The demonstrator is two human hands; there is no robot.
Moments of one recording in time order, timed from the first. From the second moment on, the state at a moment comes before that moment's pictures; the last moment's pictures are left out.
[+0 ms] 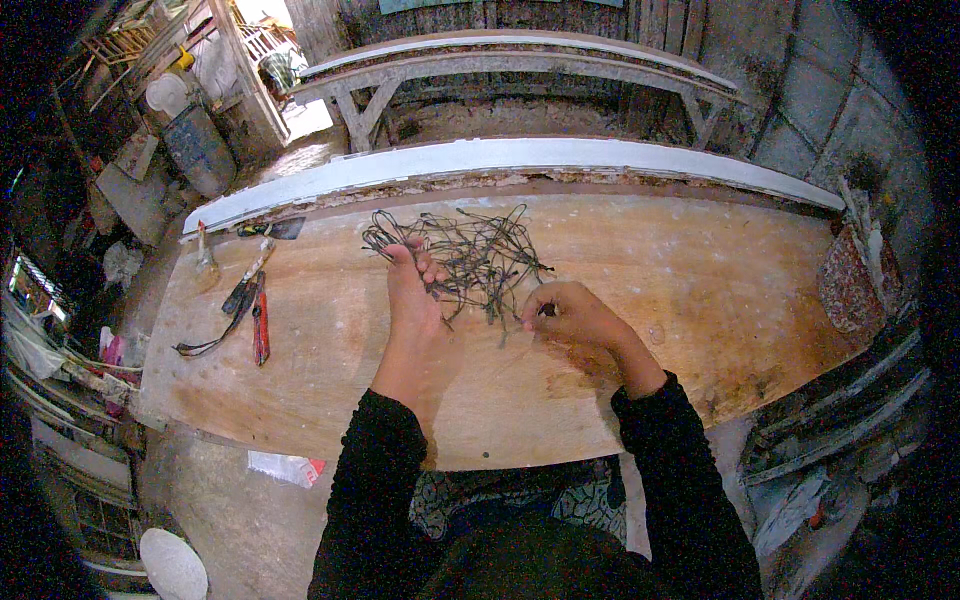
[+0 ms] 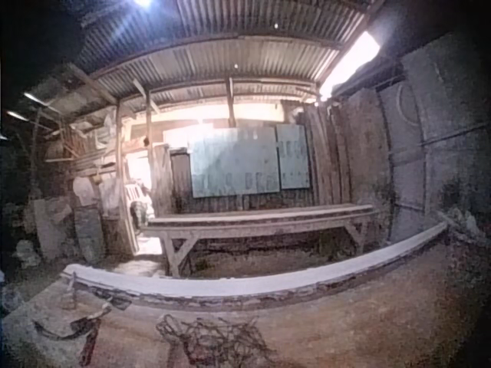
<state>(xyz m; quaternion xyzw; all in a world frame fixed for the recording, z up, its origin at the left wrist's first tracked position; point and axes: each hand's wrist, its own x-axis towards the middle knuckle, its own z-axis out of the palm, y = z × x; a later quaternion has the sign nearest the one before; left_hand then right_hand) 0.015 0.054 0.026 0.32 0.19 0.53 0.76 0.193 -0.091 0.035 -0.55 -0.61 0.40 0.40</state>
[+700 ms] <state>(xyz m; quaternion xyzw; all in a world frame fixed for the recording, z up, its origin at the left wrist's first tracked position) 0.037 -0.018 0.032 0.38 0.27 0.37 0.81 0.155 -0.086 0.032 -0.57 -0.38 0.44 0.58</state>
